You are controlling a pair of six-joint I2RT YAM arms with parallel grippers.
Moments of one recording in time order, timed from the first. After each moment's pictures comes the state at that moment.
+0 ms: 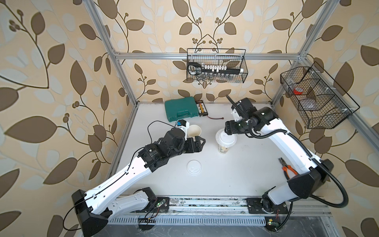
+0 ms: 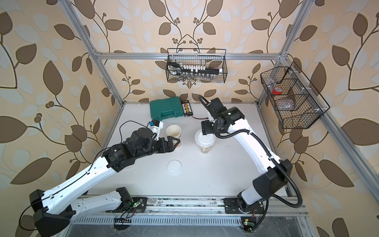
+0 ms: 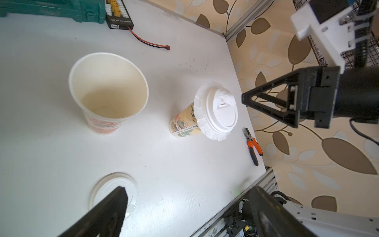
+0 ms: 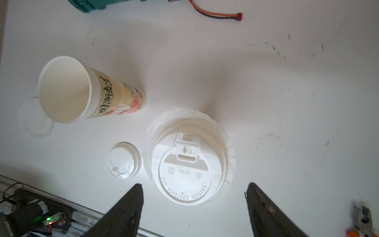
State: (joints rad) left arm -0.78 1.05 1.06 -0.57 0.05 -0.78; right arm 0.45 1.48 1.61 -1.17 0.01 0.36
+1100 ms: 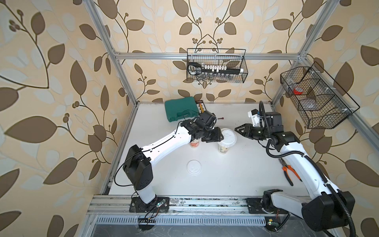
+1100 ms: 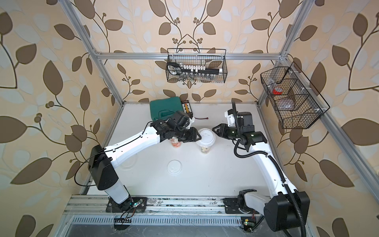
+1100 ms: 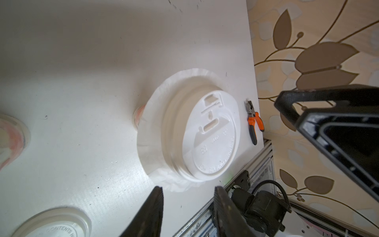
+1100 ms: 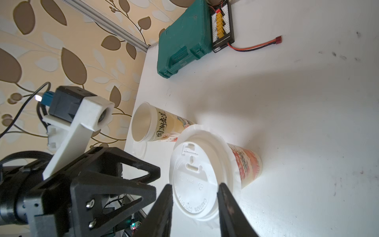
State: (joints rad) left arm -0.78 1.70 1.53 -0.67 0.29 -0.75; right arm 0.12 1.19 1.05 -0.58 -0.56 0.47
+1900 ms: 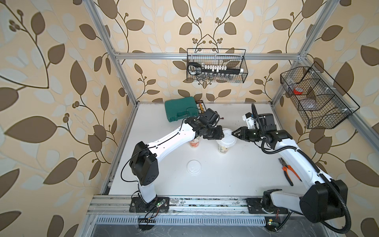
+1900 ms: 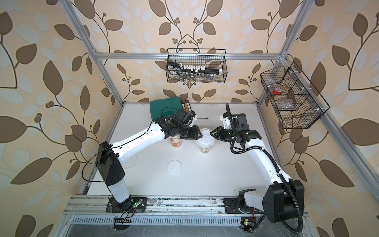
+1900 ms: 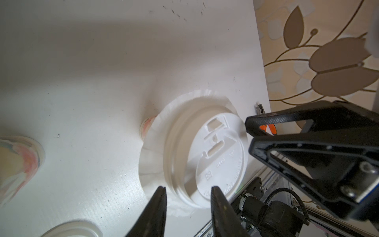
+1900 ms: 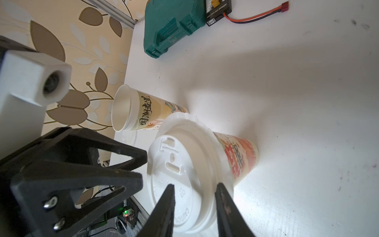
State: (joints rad) left arm -0.78 1.78 1.64 -0.72 0.25 -0.68; right arm 0.15 1.27 1.03 -0.59 -0.55 0.41
